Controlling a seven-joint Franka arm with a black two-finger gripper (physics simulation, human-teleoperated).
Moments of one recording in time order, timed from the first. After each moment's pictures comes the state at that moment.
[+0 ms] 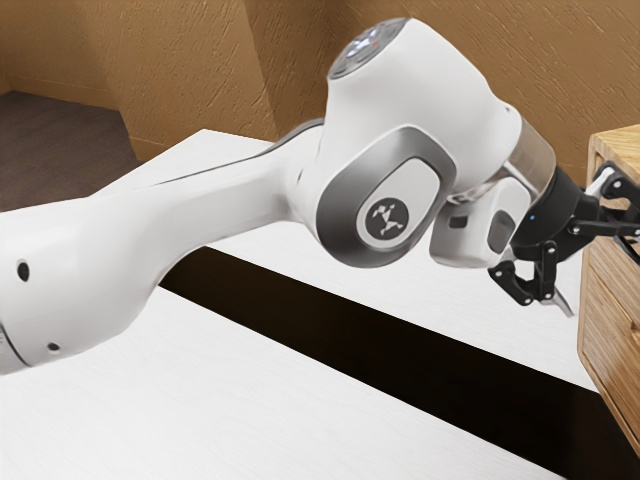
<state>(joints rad) 0.13 0.31 -0.70 -1.42 0.00 2.26 1.97</state>
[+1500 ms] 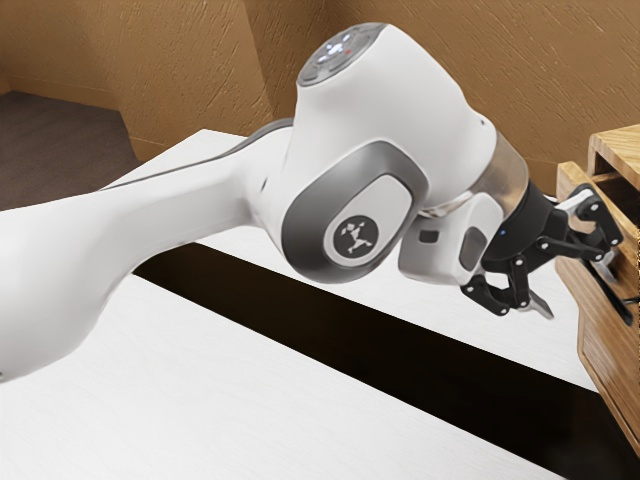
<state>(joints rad) 0.13 0.17 -0.65 -1.55 -0.02 2.25 1.95</state>
